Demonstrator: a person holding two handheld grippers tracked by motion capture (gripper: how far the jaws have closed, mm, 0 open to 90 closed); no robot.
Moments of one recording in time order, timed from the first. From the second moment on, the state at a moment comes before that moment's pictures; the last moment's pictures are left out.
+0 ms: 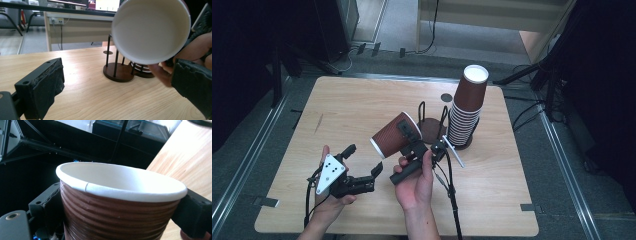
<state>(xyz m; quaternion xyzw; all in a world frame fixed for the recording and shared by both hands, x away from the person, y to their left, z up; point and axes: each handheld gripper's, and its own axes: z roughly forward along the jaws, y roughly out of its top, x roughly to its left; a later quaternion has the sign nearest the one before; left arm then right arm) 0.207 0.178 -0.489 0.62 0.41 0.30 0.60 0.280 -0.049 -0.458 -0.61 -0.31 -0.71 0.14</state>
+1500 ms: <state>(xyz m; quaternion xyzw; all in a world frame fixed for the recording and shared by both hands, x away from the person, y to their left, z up) 0.217 0.236 -0.519 0.61 0.50 0.31 0.54 0.265 -0.081 -0.456 -0.53 -0.42 -0.71 -0.19</state>
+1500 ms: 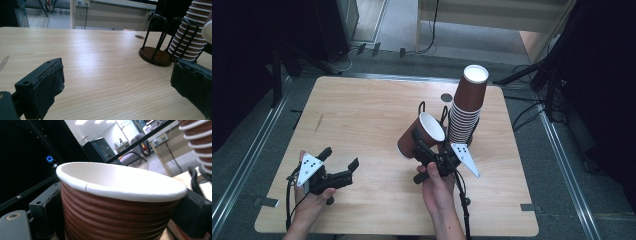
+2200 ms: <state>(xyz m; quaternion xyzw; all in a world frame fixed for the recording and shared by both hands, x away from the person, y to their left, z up) 0.214 0.251 -0.529 0.60 0.52 0.31 0.52 0.262 -0.107 -0.473 -0.50 -0.49 -0.65 -0.30</state>
